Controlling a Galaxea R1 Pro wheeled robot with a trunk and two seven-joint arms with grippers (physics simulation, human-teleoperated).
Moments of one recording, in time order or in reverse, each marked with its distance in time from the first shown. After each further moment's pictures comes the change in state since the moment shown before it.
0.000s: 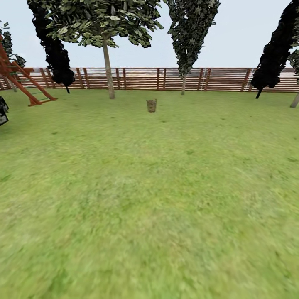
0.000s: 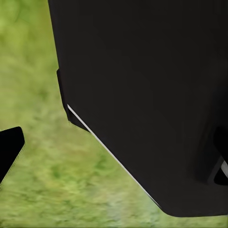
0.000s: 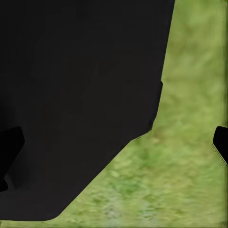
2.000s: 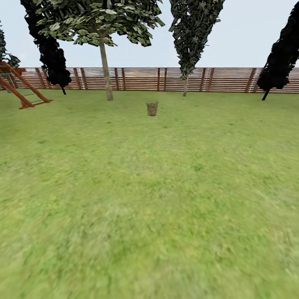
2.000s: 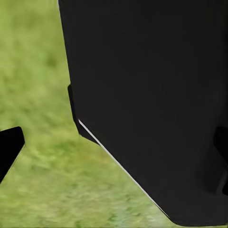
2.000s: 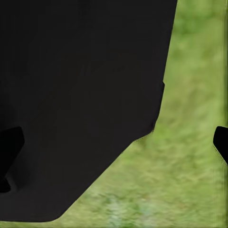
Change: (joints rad) left arm -0.001 0.011 -0.006 -0.049 -0.009 0.025 0.001; right arm 0.000 0.003 -0.001 -0.002 -0.004 -0.001 0.000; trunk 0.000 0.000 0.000
